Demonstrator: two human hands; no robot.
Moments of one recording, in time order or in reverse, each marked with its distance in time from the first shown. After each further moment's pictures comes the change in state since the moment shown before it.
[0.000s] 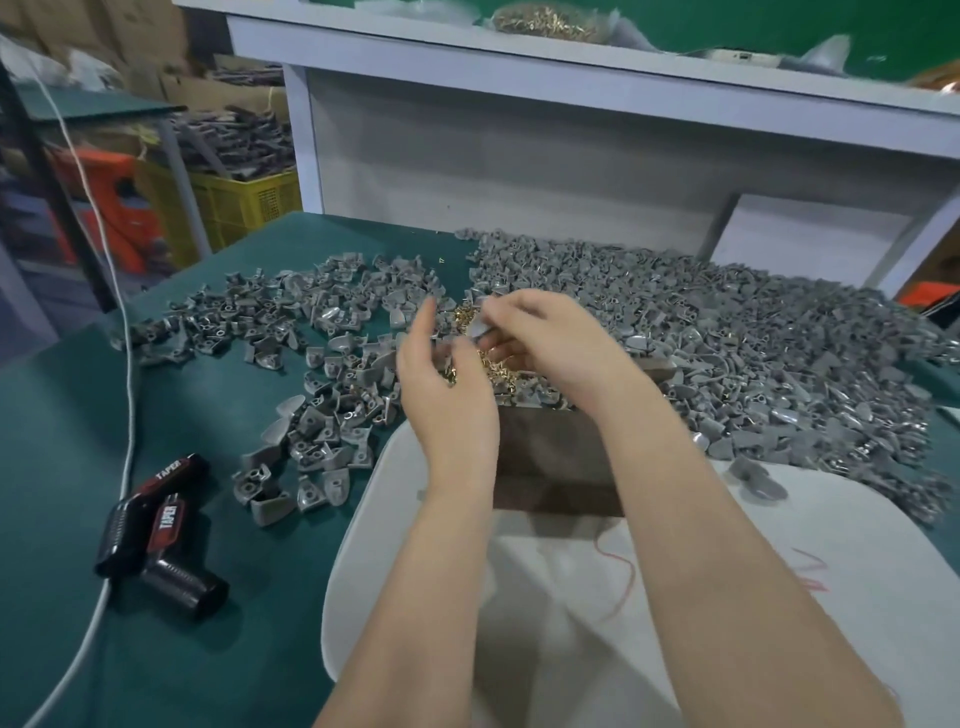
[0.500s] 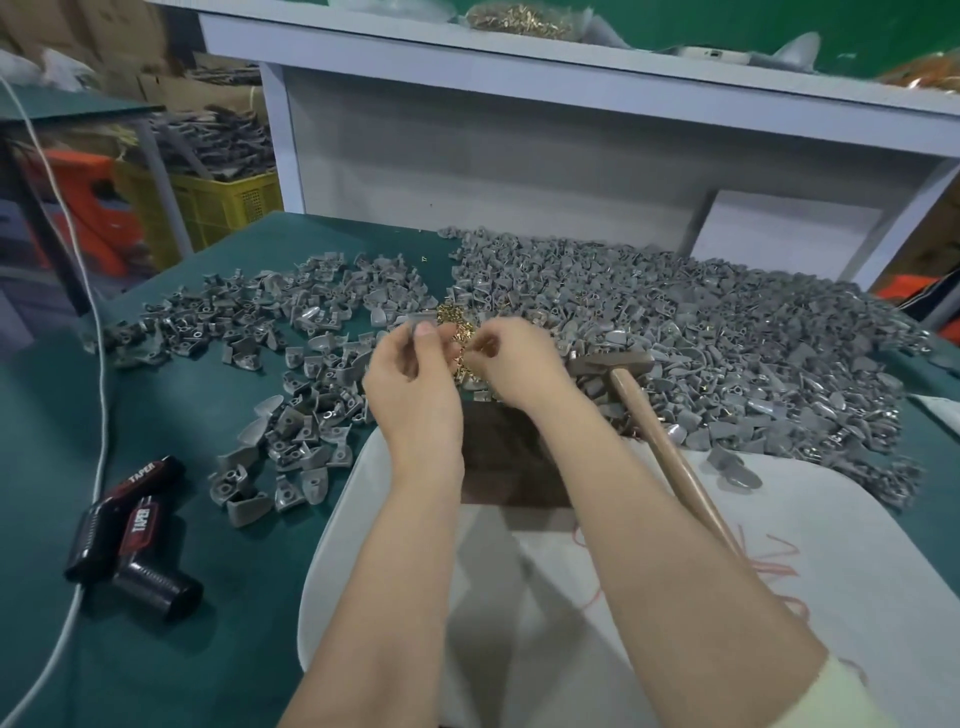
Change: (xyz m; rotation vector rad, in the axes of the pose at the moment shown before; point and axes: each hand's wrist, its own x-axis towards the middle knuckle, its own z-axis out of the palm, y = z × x) left_hand 0.006 0.000 -0.002 -0.150 0.033 -0.102; right_hand 0.016 0.030 0.013 -0.697 0.153 0.020
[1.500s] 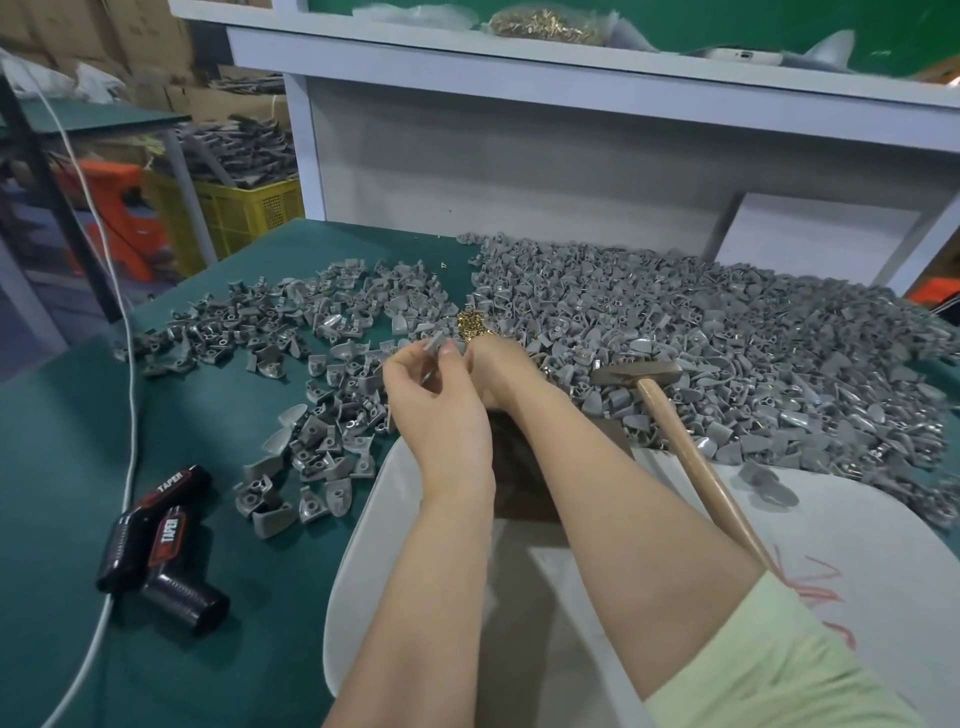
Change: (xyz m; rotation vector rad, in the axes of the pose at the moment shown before) left_hand -0.002 -0.003 0.002 -0.029 0.124 -0.068; right_hand 0.038 -0.013 0.034 -0.231 -0.211 0.021
